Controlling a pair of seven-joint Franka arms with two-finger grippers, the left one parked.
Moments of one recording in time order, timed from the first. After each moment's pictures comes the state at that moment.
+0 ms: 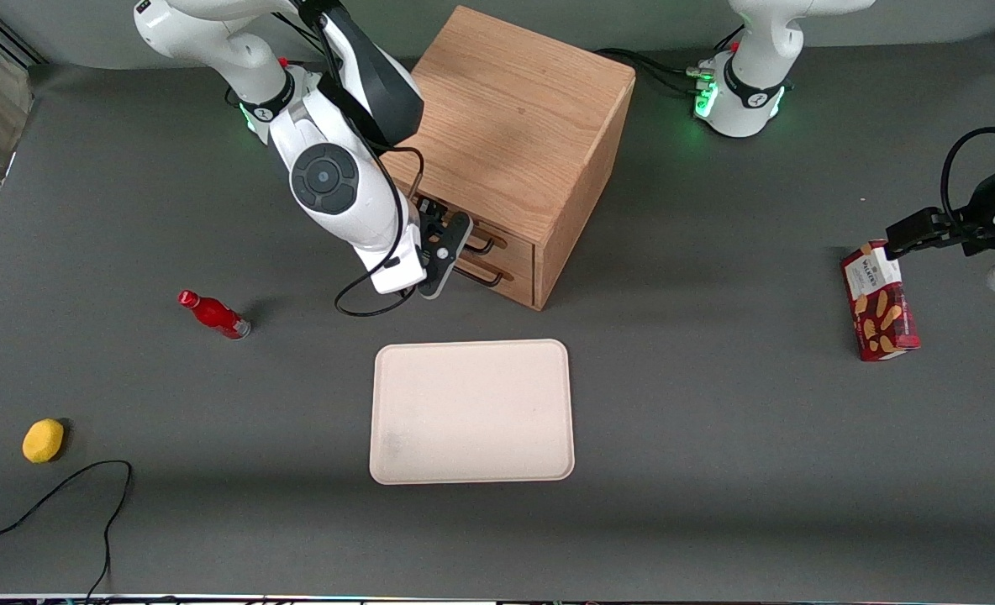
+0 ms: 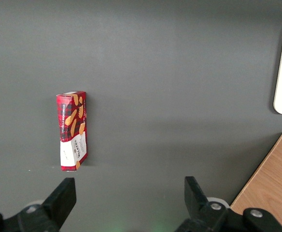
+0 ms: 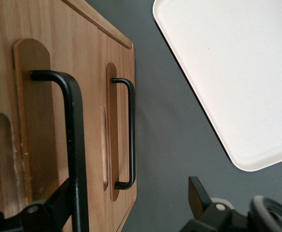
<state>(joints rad) 0.64 0.32 -0.03 -1.69 0.22 1.90 -0.54</state>
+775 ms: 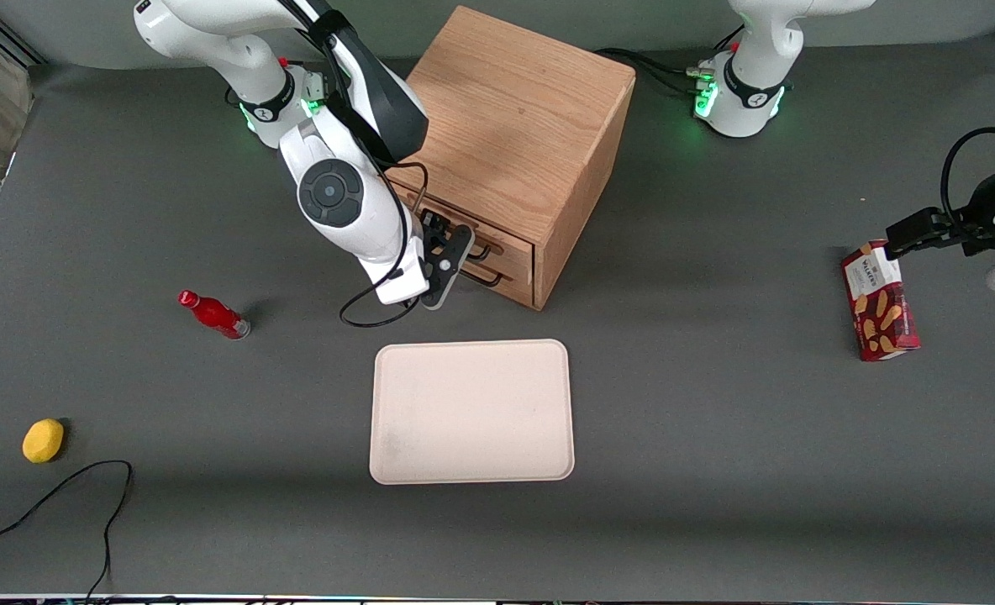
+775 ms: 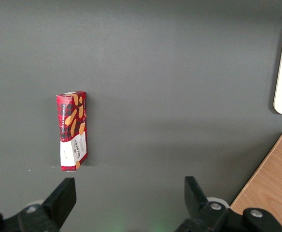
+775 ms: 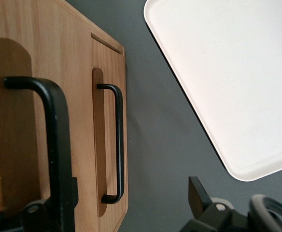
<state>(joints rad) 0.64 0.35 -0.03 -1.71 0.22 1.97 -0.55</state>
